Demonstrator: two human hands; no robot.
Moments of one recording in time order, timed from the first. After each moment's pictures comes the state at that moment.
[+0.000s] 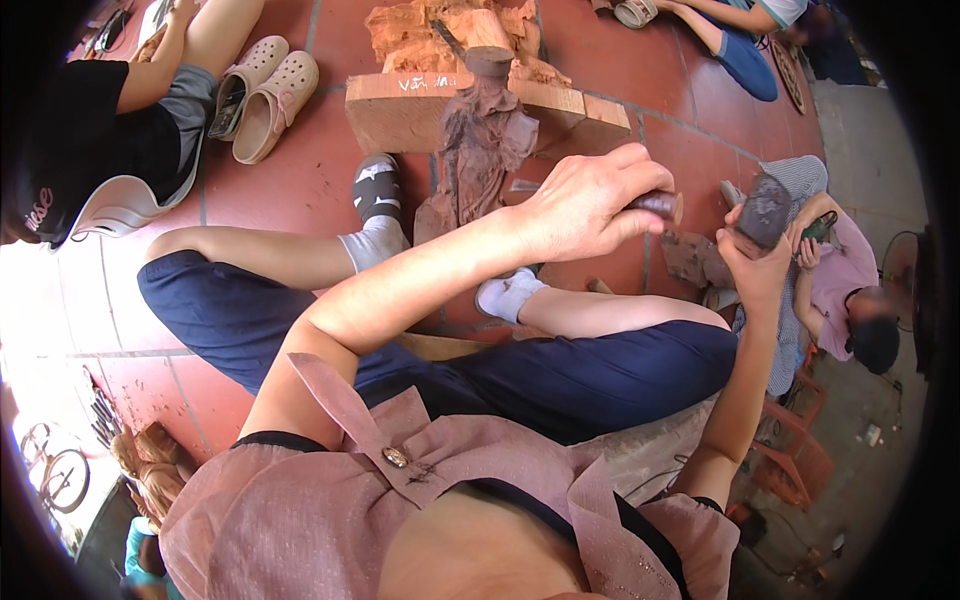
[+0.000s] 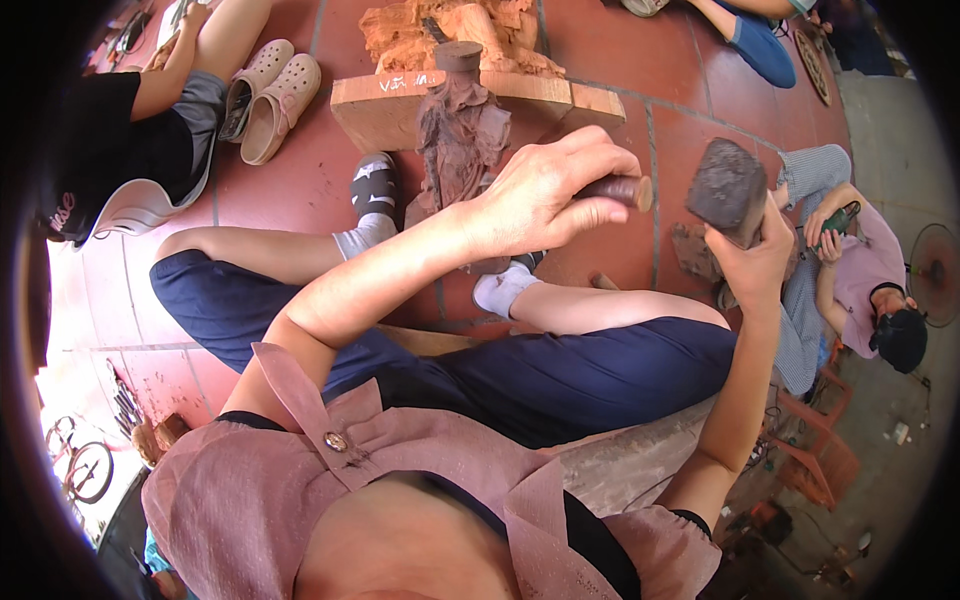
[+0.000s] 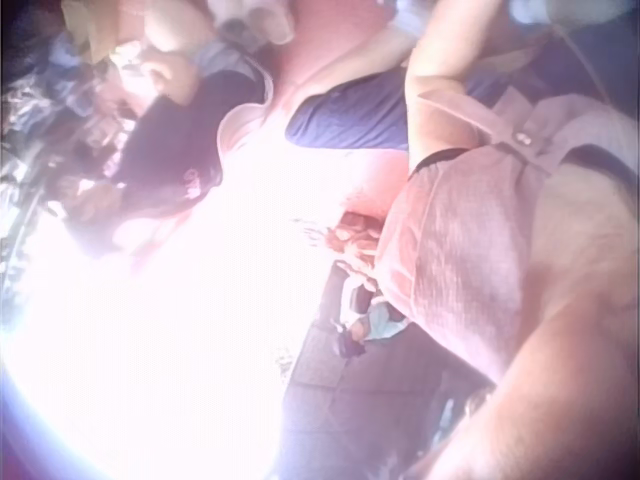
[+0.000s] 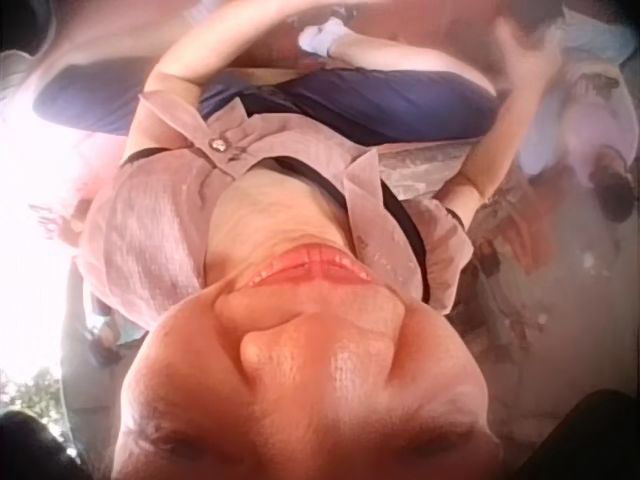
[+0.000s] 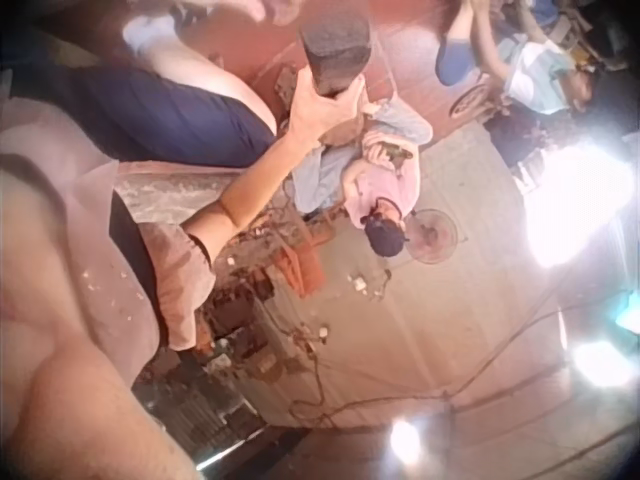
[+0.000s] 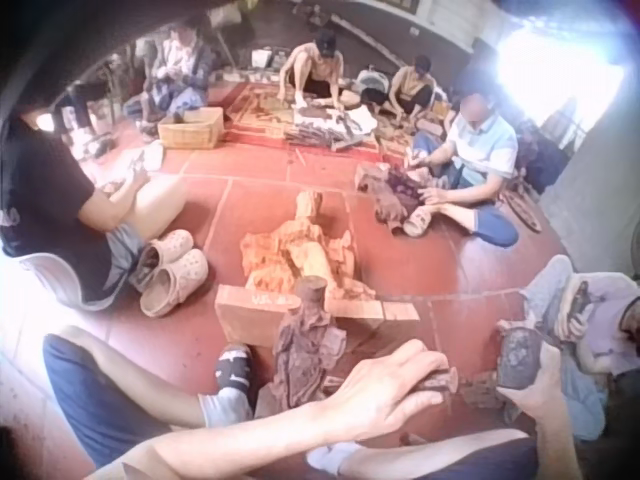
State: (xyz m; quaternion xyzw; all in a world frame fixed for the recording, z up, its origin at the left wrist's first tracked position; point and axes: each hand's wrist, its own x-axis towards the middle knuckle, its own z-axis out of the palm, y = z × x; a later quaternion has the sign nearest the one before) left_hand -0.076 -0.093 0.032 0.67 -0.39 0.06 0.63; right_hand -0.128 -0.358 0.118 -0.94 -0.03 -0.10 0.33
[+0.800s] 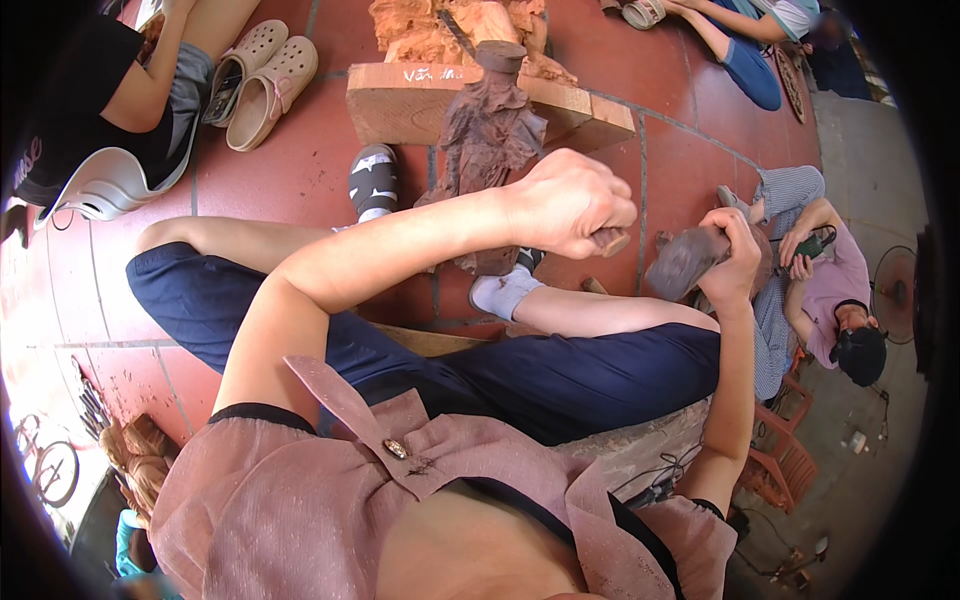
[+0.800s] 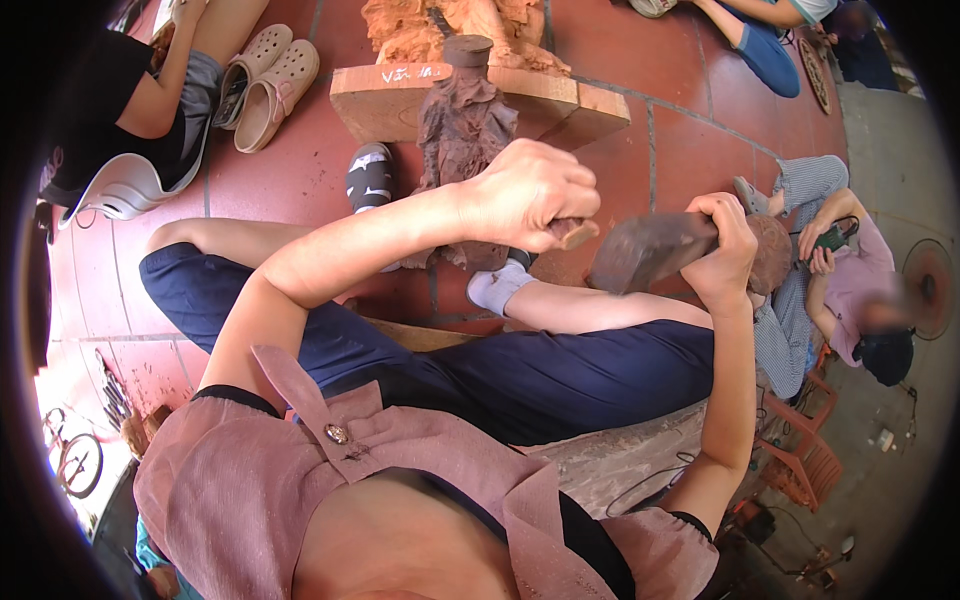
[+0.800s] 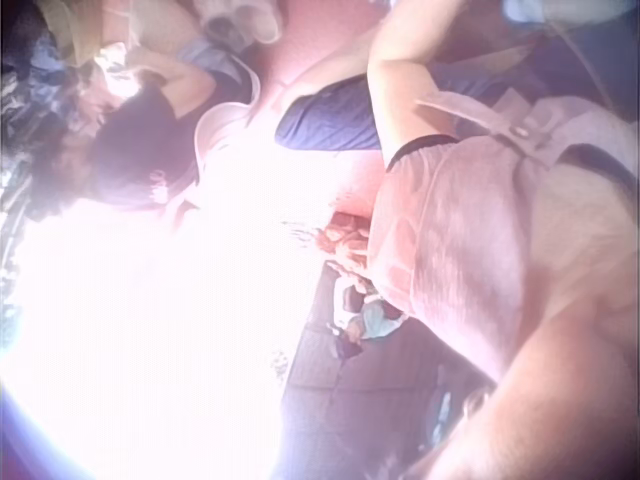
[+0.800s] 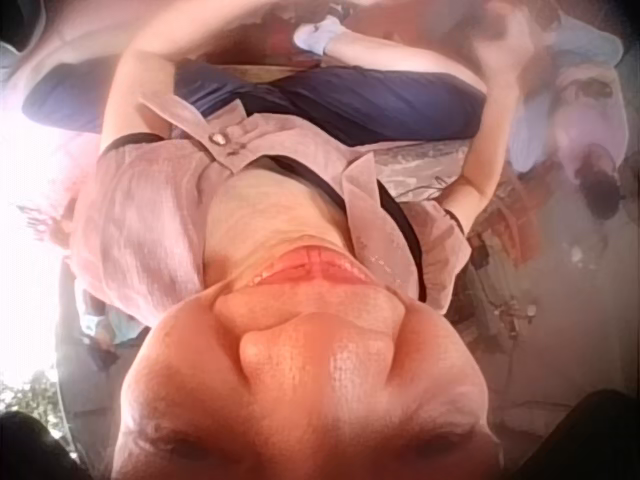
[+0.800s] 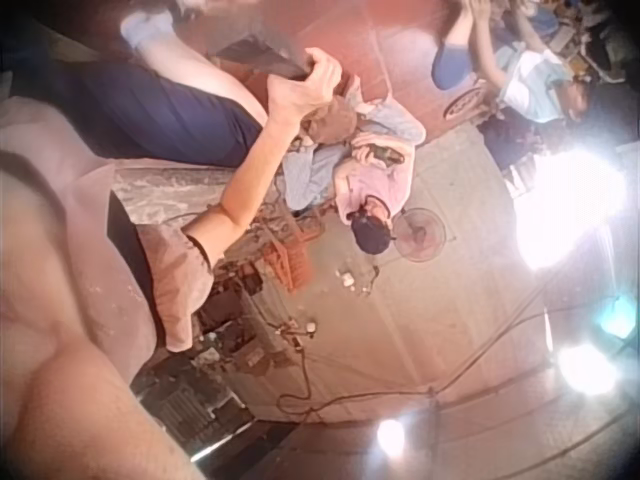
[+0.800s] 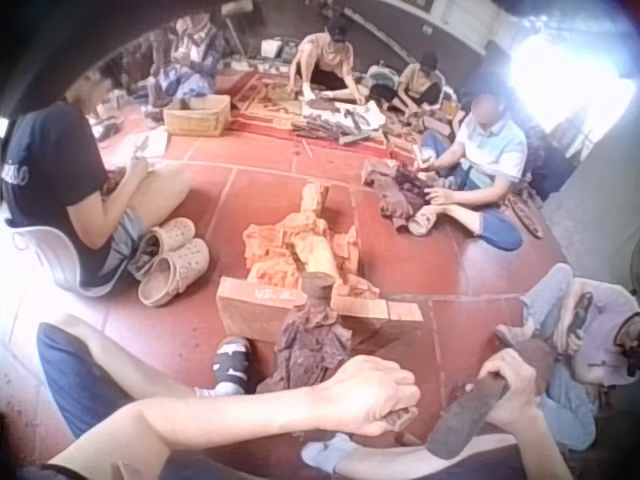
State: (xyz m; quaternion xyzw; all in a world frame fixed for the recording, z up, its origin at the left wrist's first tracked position) left_hand -0.061 -0.082 0.002 0.68 -0.51 0.12 0.51; right_hand -0.120 -0.332 0.100 -0.96 -0.20 -0.12 0.16
